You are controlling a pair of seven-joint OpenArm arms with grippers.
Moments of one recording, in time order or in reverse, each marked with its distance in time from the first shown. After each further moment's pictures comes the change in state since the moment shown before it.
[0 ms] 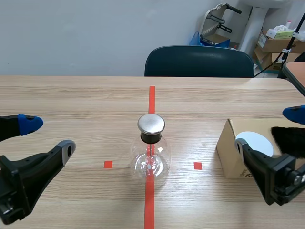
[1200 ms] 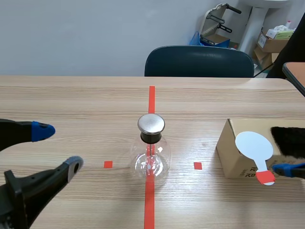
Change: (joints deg) left arm -0.8 -9.4 4.6 0.0 0.0 0.9 0.0; right arm -22.0 -2.2 -2.6 0.4 -76.3 -32.4 17.7
